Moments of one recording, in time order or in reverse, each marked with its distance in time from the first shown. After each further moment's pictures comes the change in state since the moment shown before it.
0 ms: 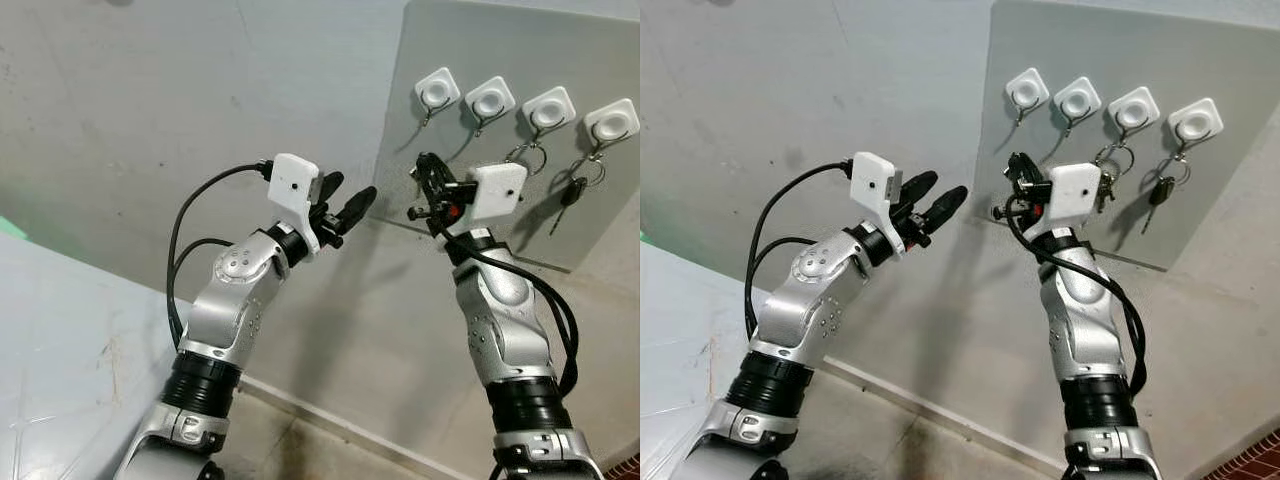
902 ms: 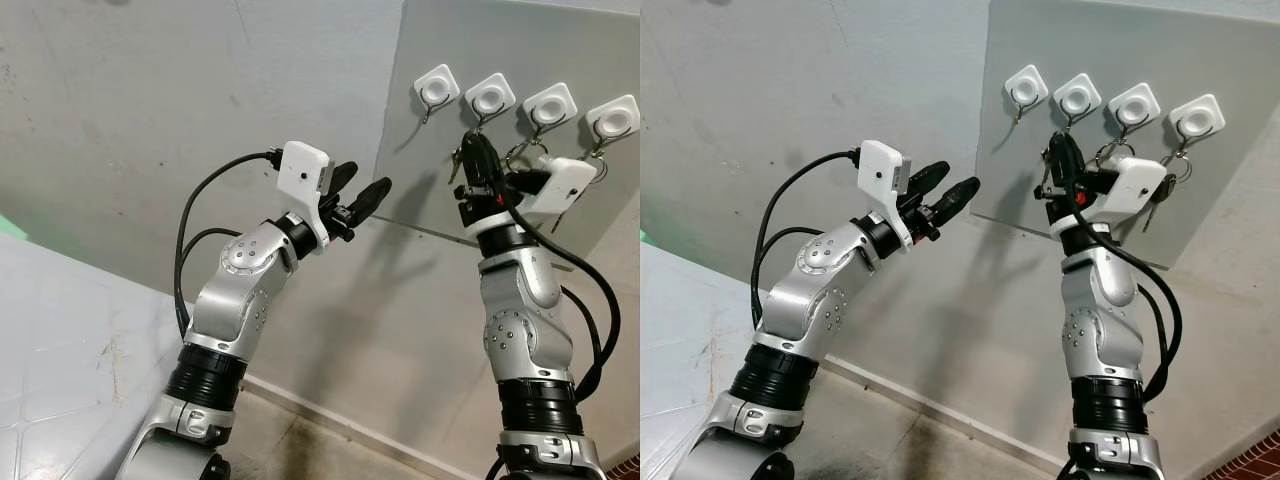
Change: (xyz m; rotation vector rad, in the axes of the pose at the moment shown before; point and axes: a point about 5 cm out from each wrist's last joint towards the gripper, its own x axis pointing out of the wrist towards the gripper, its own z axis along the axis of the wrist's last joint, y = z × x) left arm 0.009 -0.010 0.012 0.001 -0.029 -0.062; right arm 0.003 -0.014 0.027 0.205 -0.150 -0.068
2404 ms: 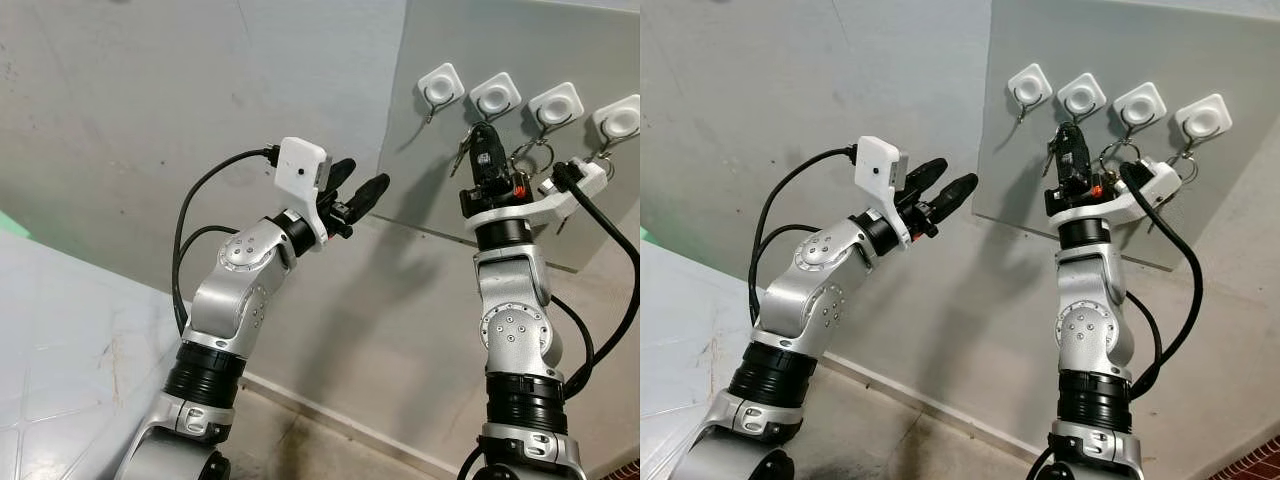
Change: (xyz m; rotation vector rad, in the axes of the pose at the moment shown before) left arm -0.001 0.003 0.003 -0.013 -0.001 0.012; right arm 0.000 0.001 0.000 0.481 -0.068 -0.060
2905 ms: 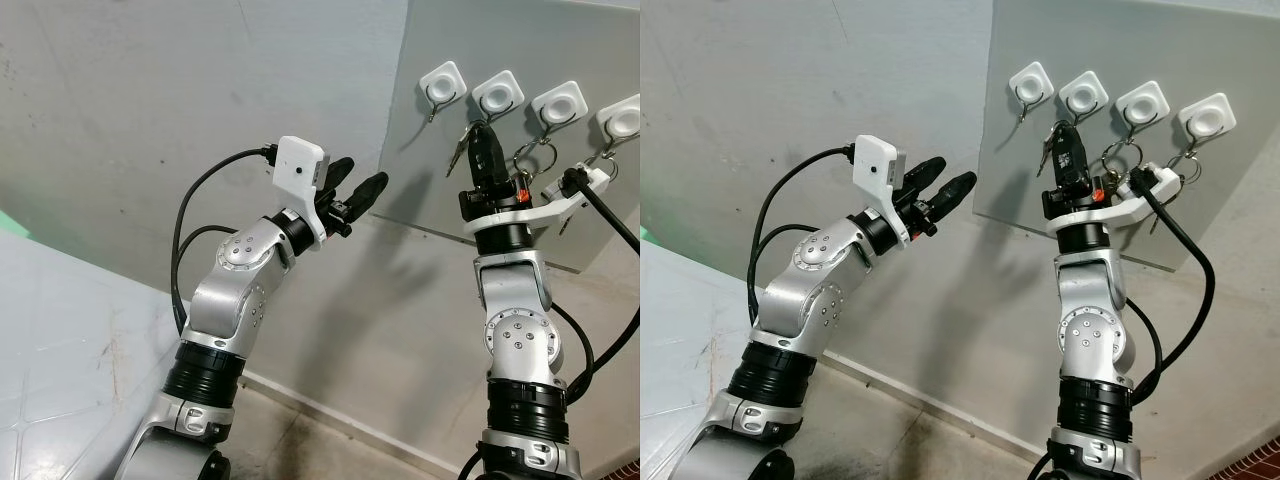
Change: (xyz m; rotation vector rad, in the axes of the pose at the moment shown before) left arm 0.000 0.000 0.001 -0.002 -0.003 0.001; right arm -0.005 0.008 -0.003 0.078 0.021 0.081
